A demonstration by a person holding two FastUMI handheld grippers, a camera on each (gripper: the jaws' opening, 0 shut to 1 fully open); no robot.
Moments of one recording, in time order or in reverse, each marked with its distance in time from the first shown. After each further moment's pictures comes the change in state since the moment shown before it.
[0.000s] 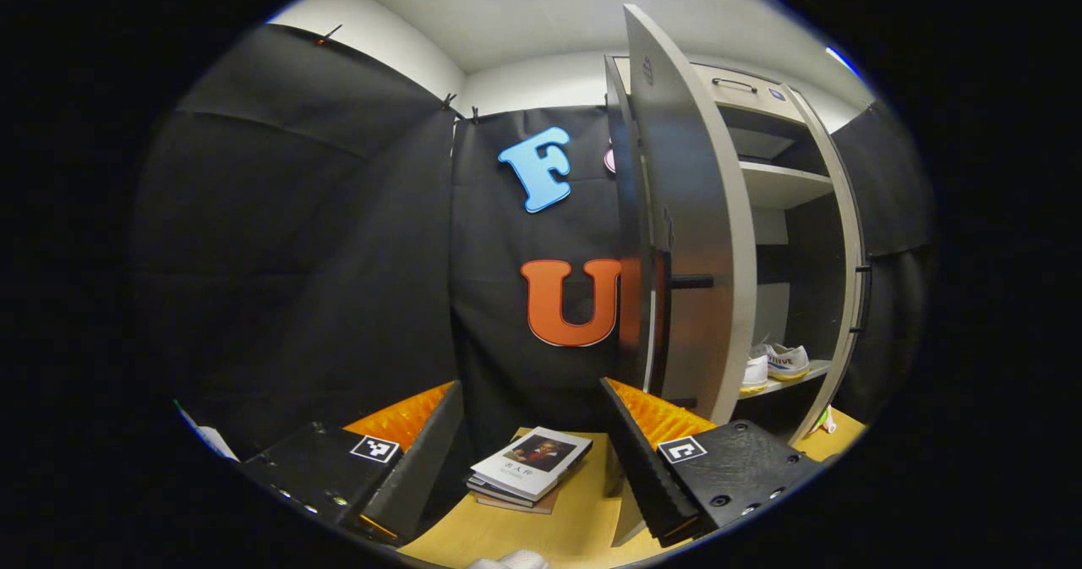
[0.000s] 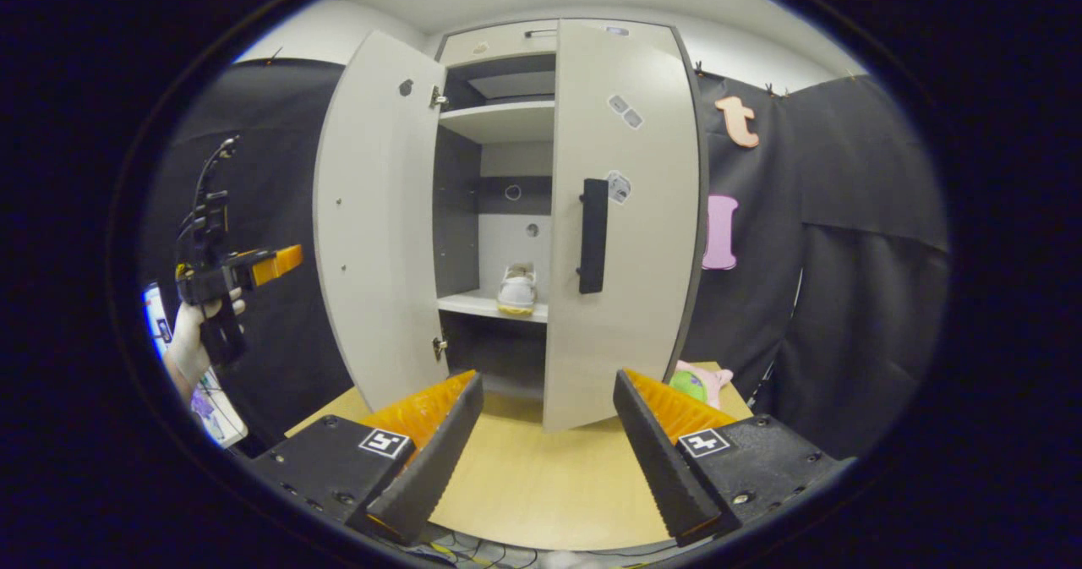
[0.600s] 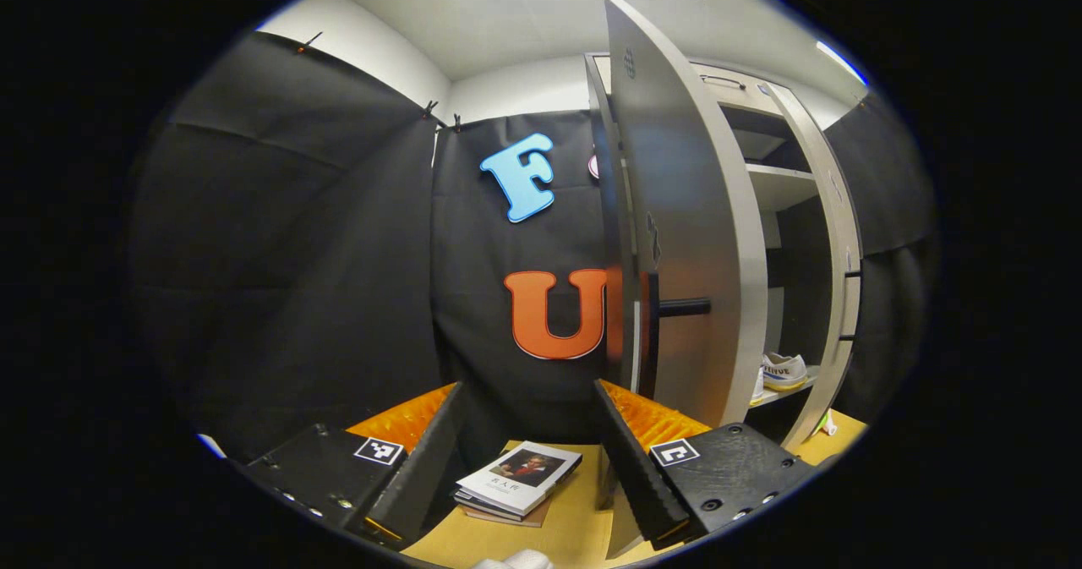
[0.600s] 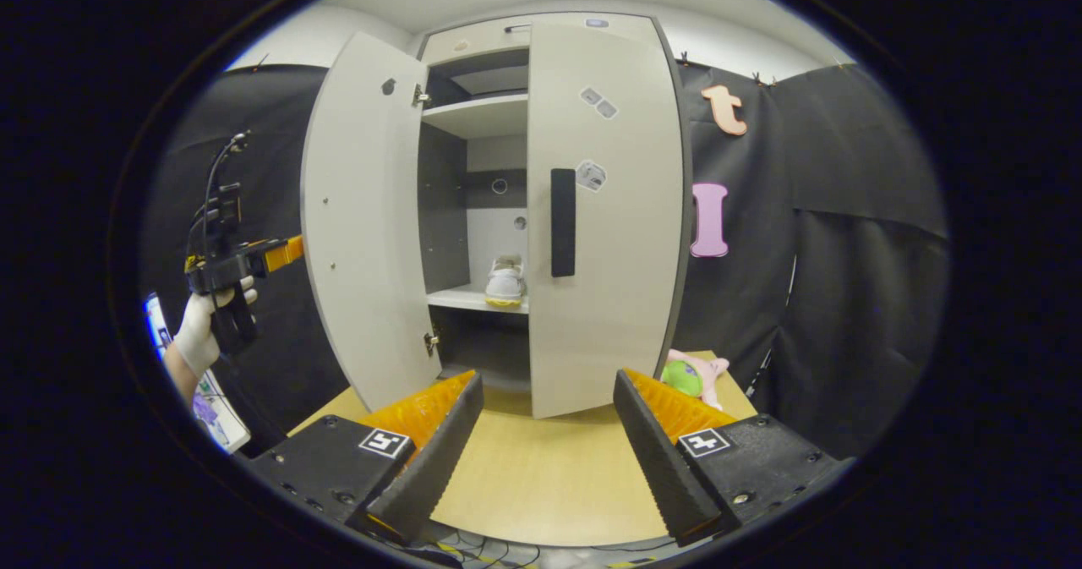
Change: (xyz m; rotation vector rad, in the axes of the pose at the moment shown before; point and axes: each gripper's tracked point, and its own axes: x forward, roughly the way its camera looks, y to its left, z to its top) left arm 0.018 -0.018 0.012 0.030 -0.029 -0.010; right arm 0.000 -0.026 -0.001 0.043 0.002 -0.016
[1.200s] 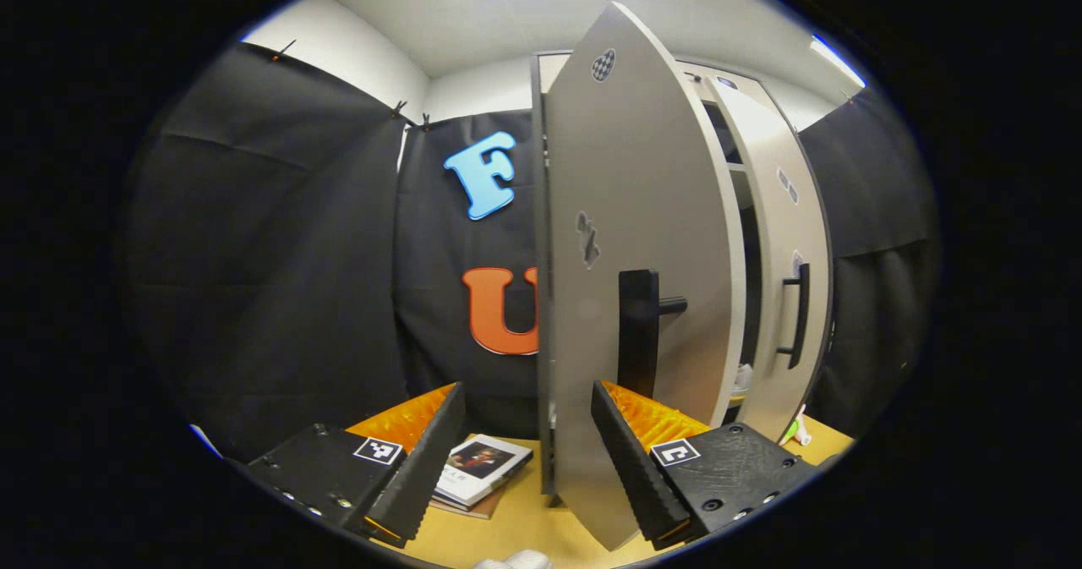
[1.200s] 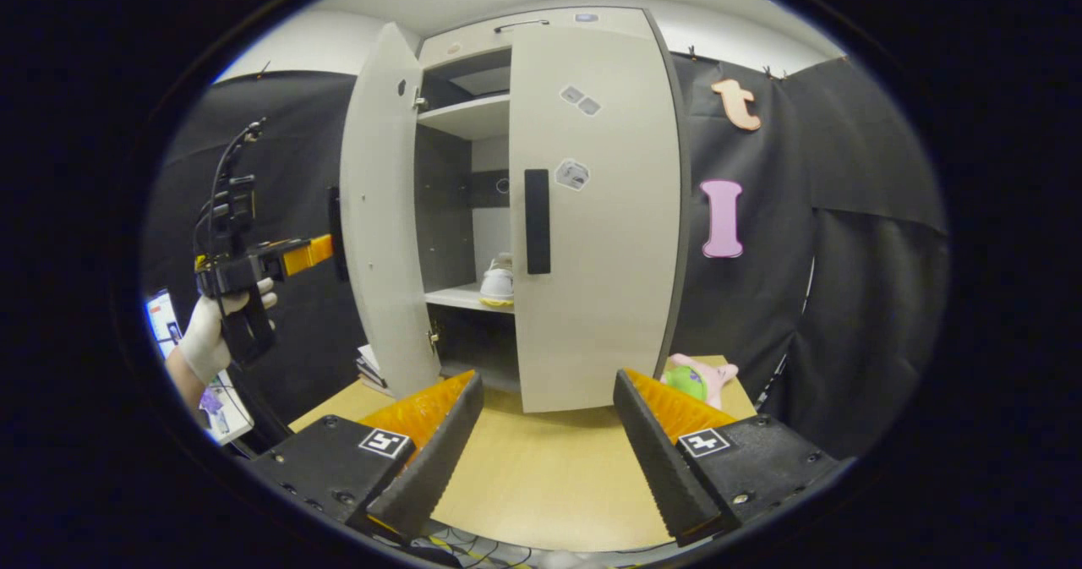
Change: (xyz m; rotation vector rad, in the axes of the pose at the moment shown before) left arm -0.012 -0.121 0.006 -0.024 0.019 -0.101; right arm 0.008 -0.047 0.003 -0.018 0.005 0.084
